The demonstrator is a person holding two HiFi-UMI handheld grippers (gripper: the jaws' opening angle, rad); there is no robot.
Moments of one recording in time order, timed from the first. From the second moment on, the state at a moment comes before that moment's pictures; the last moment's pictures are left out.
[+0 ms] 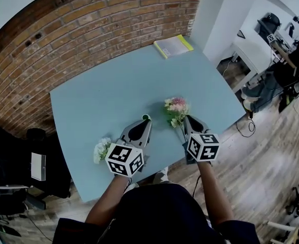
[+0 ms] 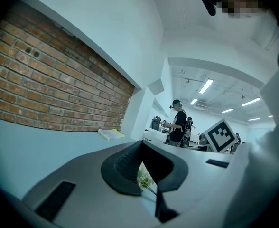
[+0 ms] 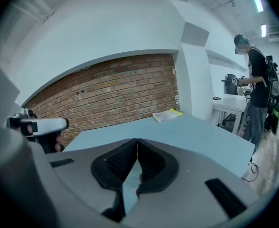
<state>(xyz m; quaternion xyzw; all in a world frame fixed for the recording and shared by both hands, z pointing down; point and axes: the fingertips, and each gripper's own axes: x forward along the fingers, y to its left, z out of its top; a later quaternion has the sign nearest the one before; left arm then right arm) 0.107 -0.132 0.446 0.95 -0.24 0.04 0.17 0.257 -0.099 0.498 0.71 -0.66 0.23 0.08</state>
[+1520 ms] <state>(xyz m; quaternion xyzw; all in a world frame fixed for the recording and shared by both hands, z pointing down) 0.182 -0.201 0.496 0.93 -0.30 0.06 0.22 0.311 -0.173 0.618 0.60 -0.69 0.38 0.18</state>
